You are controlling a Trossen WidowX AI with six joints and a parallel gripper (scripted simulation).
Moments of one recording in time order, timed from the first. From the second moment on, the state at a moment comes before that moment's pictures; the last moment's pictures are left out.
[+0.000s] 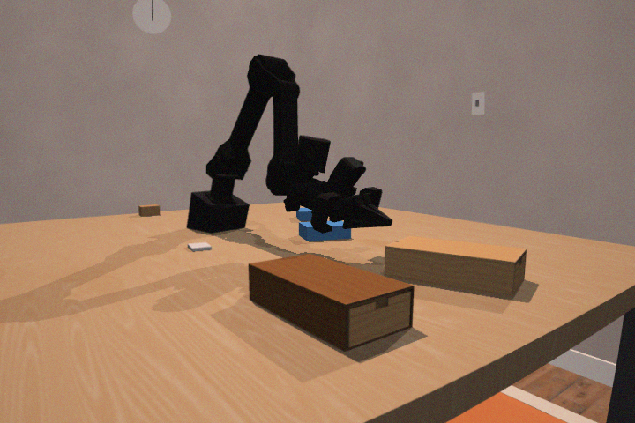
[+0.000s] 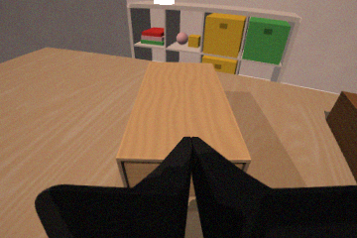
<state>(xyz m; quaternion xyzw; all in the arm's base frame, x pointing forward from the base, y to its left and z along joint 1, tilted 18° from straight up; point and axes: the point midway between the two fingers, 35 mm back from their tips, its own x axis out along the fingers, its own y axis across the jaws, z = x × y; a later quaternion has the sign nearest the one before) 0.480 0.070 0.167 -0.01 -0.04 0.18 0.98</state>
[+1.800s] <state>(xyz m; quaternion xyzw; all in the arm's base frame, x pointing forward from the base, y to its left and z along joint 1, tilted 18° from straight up) 0.515 0.083 0.117 -0.01 -0.03 0.18 0.98</state>
